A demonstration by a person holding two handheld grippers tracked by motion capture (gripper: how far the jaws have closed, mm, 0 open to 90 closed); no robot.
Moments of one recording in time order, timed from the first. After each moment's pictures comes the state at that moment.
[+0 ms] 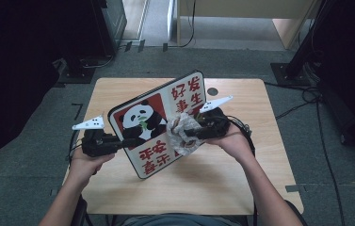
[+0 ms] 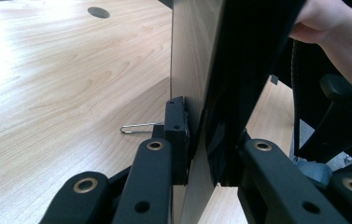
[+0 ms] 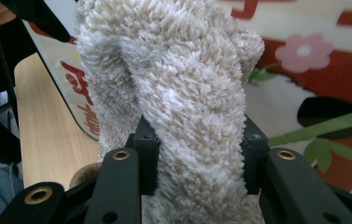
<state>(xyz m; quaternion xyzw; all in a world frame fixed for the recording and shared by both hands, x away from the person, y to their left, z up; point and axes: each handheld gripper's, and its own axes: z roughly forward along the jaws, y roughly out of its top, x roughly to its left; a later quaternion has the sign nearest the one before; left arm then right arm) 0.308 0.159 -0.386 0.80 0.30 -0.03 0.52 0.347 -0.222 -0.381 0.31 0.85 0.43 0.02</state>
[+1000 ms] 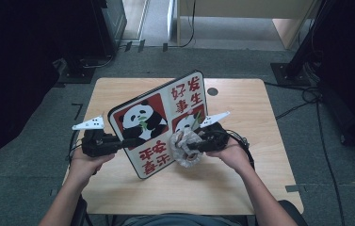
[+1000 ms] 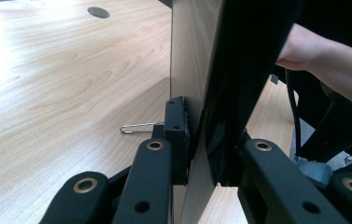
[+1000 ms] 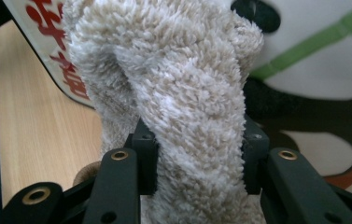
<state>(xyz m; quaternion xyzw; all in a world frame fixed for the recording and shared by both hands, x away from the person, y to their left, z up) 0.308 0.159 -0.386 0.80 0.30 -0.03 0.52 0.336 -0.228 -0.439 0.32 0.86 0.40 0.00</state>
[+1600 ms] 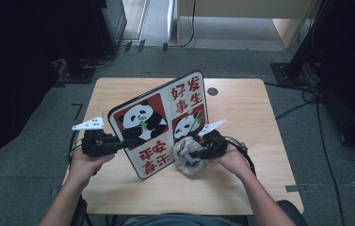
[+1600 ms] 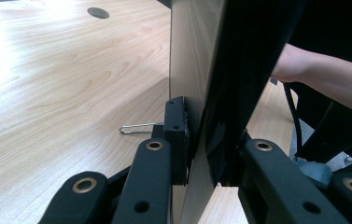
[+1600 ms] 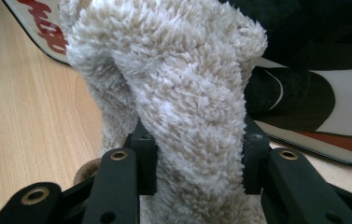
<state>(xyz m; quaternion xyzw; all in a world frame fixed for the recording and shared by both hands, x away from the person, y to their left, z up) 0.307 0.159 -0.386 0.80 0.30 -0.03 0.52 0.333 -0.230 -0.473 0.32 0.87 0.36 -0.02</state>
